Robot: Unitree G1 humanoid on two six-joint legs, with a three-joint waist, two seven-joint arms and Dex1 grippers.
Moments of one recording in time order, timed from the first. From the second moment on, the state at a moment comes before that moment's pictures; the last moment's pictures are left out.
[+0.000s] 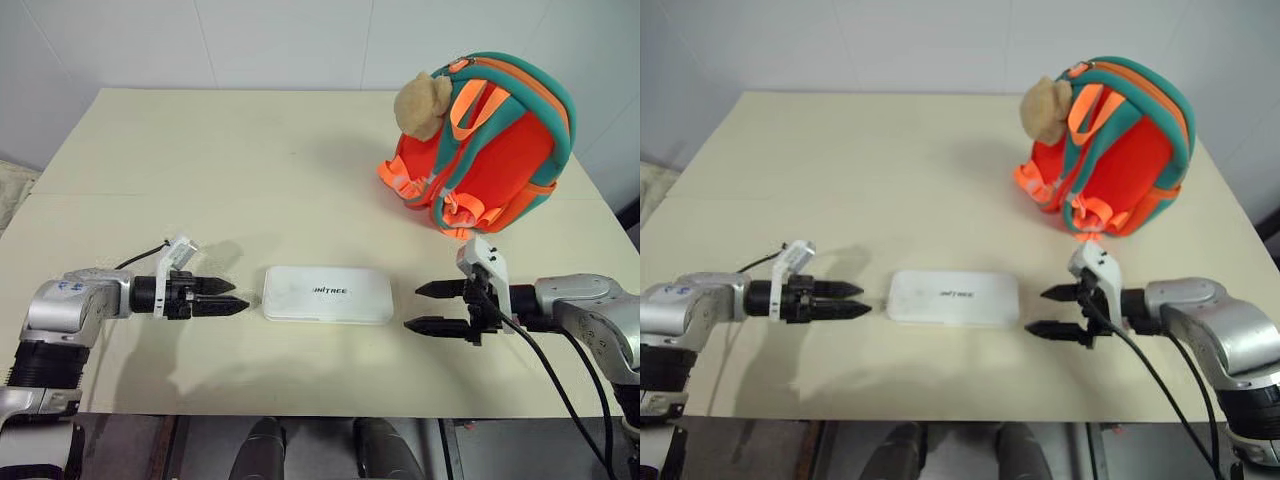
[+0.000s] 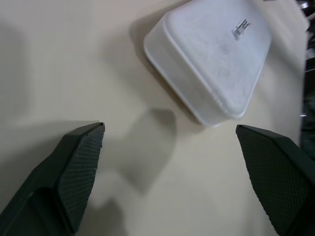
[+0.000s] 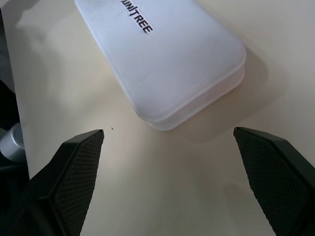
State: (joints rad) left arm -0.51 0.84 -0.01 0.16 -0.51 1.00 -1.16; right arm -0.34 -0.89 -0.02 -0.32 0.60 0.99 1.02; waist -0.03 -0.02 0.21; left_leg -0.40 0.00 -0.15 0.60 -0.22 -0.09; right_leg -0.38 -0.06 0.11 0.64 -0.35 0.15
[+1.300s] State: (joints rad) left arm -0.64 0.57 0.10 0.29 -0.74 1.49 -1.04; right arm -0.38 -0.81 0.11 -0.26 0.54 0.92 0.94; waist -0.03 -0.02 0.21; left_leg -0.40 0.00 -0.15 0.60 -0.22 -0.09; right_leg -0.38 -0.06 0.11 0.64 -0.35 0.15
